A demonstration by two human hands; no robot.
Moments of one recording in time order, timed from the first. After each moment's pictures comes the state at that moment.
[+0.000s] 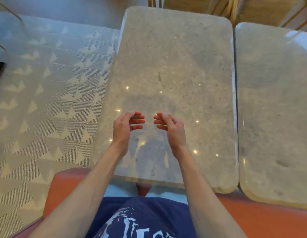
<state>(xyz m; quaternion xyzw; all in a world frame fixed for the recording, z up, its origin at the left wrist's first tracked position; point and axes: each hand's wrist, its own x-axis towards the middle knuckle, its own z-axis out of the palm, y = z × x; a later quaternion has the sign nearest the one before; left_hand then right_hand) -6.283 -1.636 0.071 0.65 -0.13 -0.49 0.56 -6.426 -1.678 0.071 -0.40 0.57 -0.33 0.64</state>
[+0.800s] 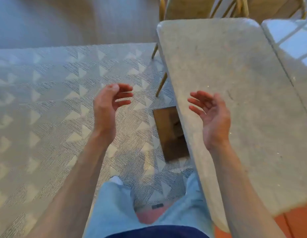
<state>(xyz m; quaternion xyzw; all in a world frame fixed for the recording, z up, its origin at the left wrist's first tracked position) -5.828 -1.786 0.068 0.52 -0.33 -0.55 0.57 -6.064 -1.771 0.086 -0.26 0.56 -0.59 0.52</state>
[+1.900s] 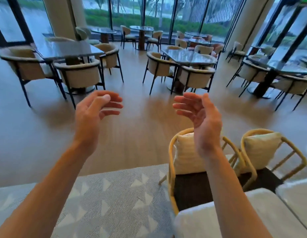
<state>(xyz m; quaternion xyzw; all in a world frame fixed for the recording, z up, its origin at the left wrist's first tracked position) -5.714 -2.364 0.367 0.39 -0.50 -0.40 0.66 -5.951 -2.360 0.372 -0.50 0.36 -0.68 0.39</state>
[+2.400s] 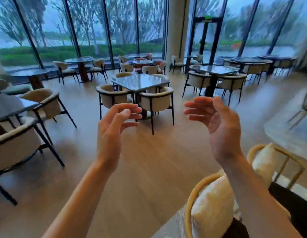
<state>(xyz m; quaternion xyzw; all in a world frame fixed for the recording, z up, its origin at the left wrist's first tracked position) -5.781 -2.815 0.439 0.21 -0.62 -0.48 0.58 -5.985 -2.725 0.448 -0.47 0.41 -0.76 0.20</state>
